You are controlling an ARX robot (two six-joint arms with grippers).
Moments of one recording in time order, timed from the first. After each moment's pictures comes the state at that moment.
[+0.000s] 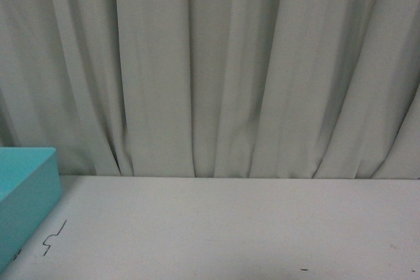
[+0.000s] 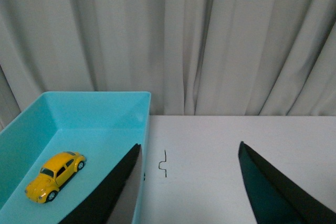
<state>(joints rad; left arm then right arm) 0.00 0.01 0.01 0.00 0.00 0.00 0.00 0.00 0.01 0.00 0.00 -0.01</state>
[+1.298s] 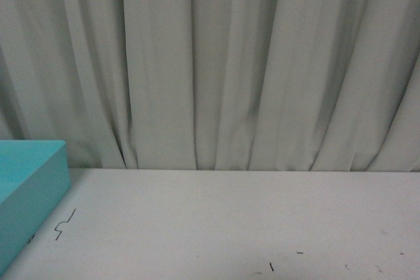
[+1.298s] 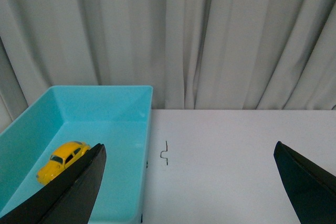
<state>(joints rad) 0.00 0.01 0.01 0.00 0.00 0.00 0.00 0.00 0.01 0.00 0.00 -0.01</state>
